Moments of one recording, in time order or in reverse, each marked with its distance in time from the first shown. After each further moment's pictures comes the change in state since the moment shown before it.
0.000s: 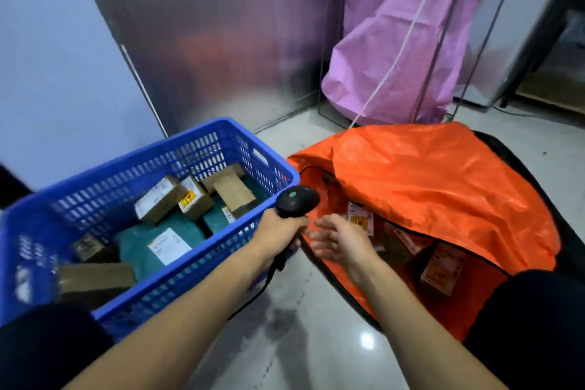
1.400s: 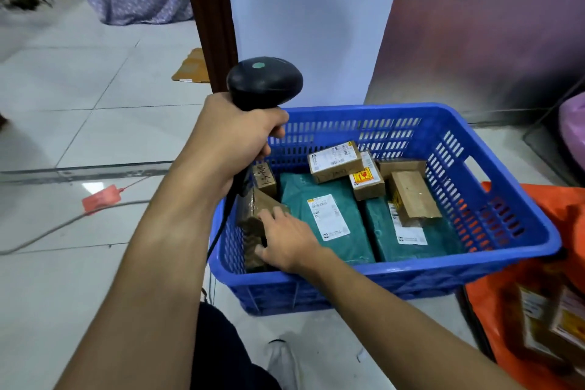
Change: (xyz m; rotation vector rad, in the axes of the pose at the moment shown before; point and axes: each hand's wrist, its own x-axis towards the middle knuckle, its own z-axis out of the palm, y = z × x) left_hand -0.123 0.063 -0.383 0.004 0.759 0.136; right_hand 0.072 0.165 0.391 -1.698 -0.825 -0.768
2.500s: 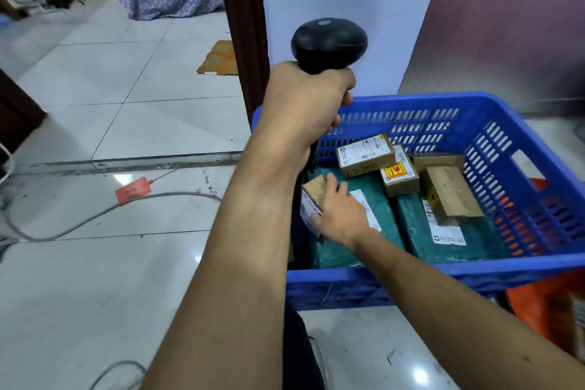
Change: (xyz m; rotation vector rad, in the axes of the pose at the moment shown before) left_hand 0.013 0.017 0.022 -0.199 -0.025 0.008; right_hand 0.035 0.045 0.001 0.050 0.176 0.299
